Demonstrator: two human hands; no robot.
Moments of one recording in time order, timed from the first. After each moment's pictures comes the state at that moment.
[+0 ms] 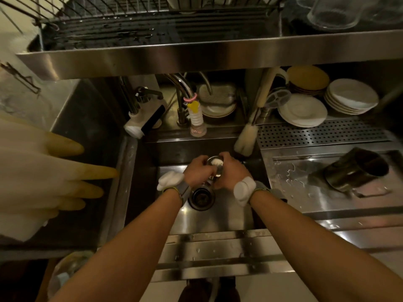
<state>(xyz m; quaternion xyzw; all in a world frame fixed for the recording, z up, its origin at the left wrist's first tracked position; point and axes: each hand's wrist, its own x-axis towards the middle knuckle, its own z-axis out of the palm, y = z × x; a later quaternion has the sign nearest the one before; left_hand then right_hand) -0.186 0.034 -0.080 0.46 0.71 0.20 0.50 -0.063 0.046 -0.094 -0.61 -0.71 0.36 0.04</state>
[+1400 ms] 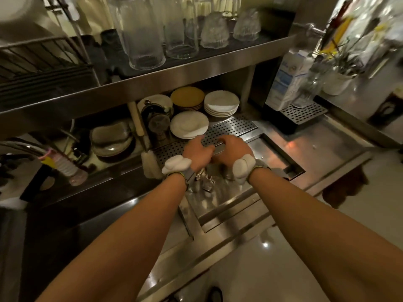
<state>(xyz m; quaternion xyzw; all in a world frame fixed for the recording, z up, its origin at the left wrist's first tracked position) 0.086 0.065 0.010 0.65 0.61 0.20 0.41 0.207 0.047 -0.008 -0.76 -0.59 0.21 0.17</state>
